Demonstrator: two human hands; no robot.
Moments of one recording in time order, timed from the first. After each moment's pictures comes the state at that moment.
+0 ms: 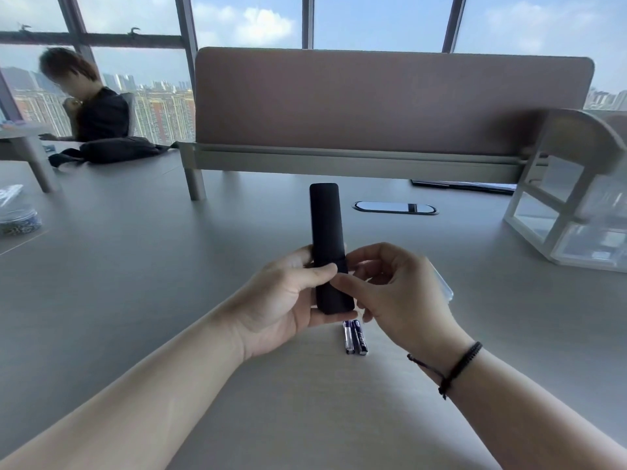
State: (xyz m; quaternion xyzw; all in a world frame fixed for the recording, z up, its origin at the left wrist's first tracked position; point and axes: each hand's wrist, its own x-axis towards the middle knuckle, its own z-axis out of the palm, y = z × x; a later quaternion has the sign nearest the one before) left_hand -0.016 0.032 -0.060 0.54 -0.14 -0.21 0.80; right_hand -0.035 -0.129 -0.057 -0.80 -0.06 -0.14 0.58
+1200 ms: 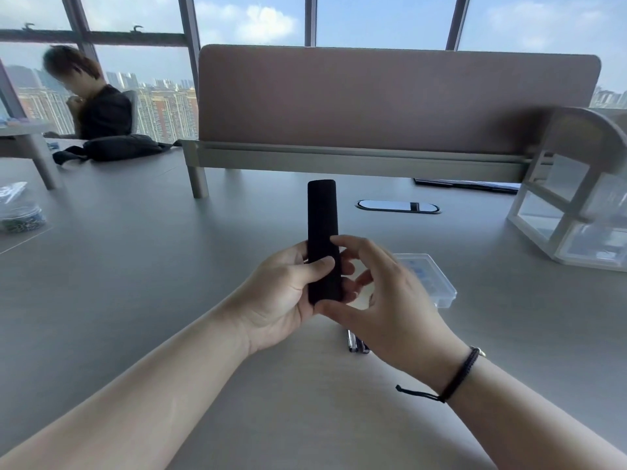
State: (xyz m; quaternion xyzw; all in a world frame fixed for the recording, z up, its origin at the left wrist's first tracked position) left_hand -0.014 0.032 -0.058 0.51 -0.16 -0.18 0.83; right_hand -0.044 -0.124 -0.063 -0.90 -0.18 -0.20 0.35
